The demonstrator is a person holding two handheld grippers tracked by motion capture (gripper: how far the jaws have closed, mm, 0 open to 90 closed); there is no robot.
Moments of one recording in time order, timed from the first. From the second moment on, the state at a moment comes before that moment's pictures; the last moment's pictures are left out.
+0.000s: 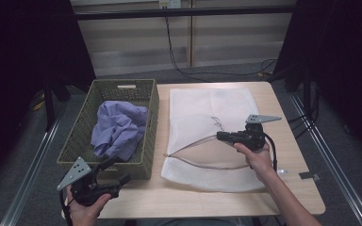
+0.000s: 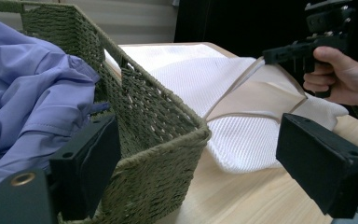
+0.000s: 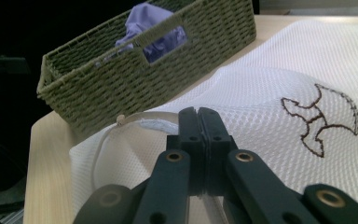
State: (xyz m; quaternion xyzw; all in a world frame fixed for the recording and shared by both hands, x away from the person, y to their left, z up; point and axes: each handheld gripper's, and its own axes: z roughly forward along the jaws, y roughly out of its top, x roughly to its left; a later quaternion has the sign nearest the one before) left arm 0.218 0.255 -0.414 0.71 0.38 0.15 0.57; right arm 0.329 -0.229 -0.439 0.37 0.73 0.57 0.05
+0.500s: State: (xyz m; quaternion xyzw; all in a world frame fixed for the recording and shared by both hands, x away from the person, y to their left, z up) left arm 0.226 0.264 -0.415 0.71 0.40 0.15 0.56; right arm 0.335 -0.232 -0.425 0.37 0.71 0.59 0.06
